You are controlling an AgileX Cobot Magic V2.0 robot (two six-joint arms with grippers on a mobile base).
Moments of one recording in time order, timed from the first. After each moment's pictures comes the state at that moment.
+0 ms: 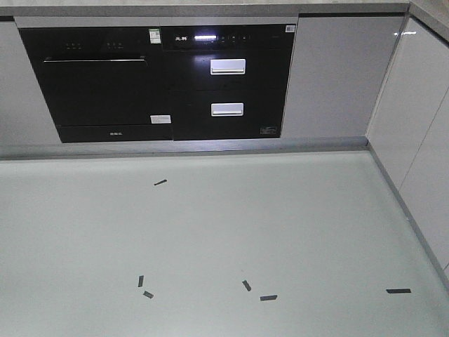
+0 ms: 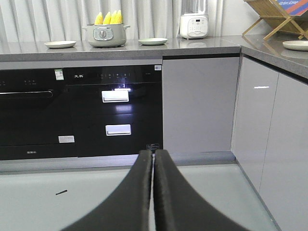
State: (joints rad) left arm -0.03 -0.01 0.03 -0.06 0.10 0.11; right arm -0.01 -0.01 0.03 -0.08 0.12 0.10
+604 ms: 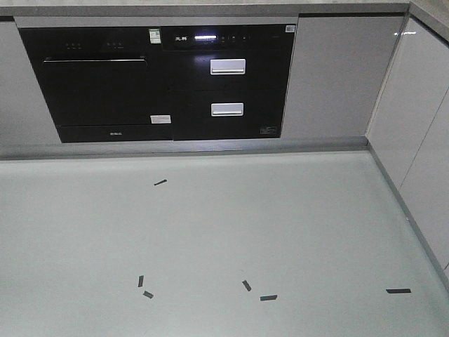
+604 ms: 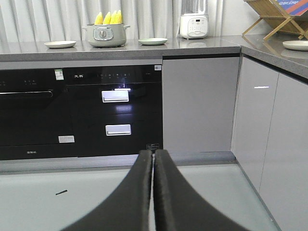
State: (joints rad) left arm -0.03 -0.01 0.03 -0.06 0.10 0.11; right arm -0.01 -0.01 0.03 -0.08 0.12 0.10
